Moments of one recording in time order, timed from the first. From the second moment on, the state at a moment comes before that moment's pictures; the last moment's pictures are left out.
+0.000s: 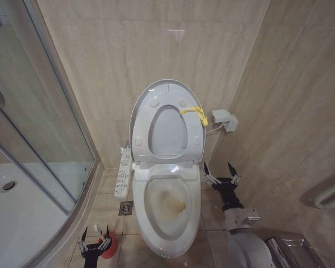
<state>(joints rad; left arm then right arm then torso) 1.40 -1.31 -0.39 -1.20 -0.02 -0.63 -0.33 -1.45 1.42 0.51 2.11 0.18 0.06 0.12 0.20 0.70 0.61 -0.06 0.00</state>
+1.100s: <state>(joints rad) 1.32 -1.30 -0.40 -1.04 -0.10 -0.72 -0.15 -1.45 1.42 0.51 2.11 0.18 0.06 0.12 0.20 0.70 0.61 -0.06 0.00</state>
